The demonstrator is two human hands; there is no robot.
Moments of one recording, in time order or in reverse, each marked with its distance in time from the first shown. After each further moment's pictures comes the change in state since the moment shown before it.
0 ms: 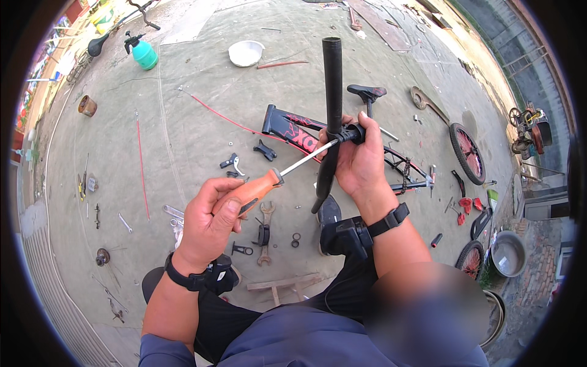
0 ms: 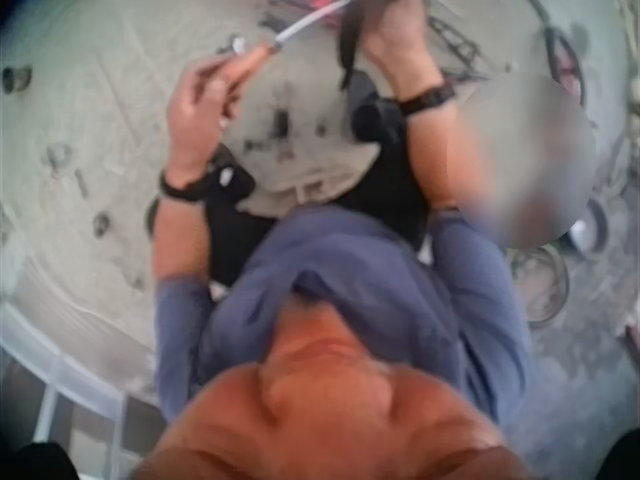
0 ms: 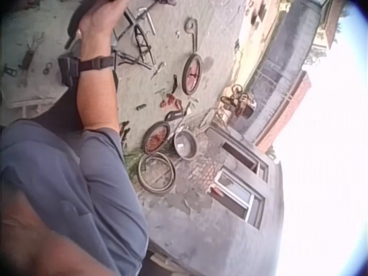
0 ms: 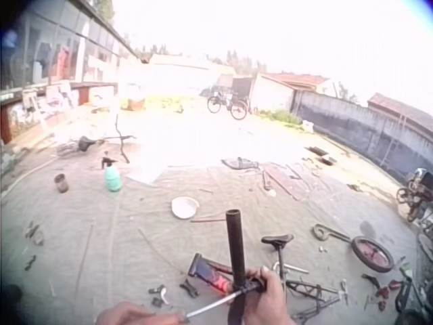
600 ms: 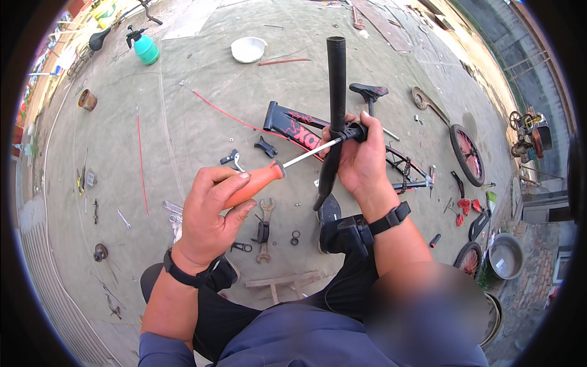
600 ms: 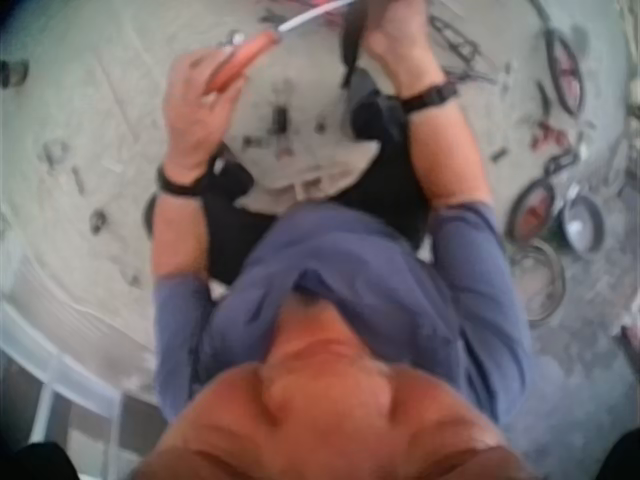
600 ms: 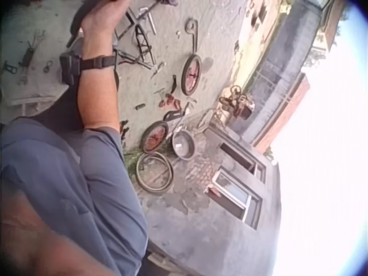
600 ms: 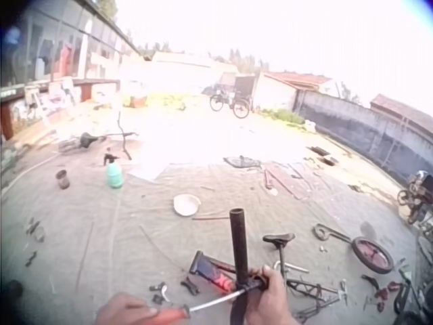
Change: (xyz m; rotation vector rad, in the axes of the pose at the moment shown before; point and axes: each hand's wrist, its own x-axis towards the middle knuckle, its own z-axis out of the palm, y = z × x) left_hand 0.013 0.003 -0.004 0.662 0.078 0.676; right_hand 0.001 0.003 0.001 -0.022 0.065 0.003
